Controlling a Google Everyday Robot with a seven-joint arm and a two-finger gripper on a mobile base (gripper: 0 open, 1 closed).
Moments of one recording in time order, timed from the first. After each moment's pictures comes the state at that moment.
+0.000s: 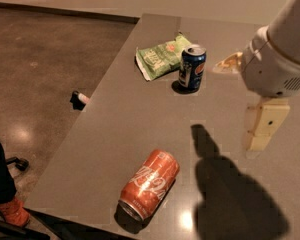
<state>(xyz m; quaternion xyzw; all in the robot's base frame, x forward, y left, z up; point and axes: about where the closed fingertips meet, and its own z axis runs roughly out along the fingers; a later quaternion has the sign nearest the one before) 0.414 -0.164 0.945 -0.73 0.67 0.00 0.15</state>
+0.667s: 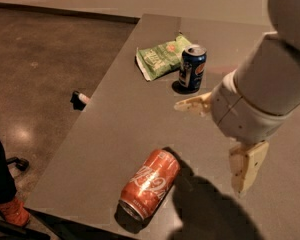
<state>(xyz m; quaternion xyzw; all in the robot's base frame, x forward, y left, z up) 0.361 -0.113 0.907 -0.85 0.51 0.01 0.14</state>
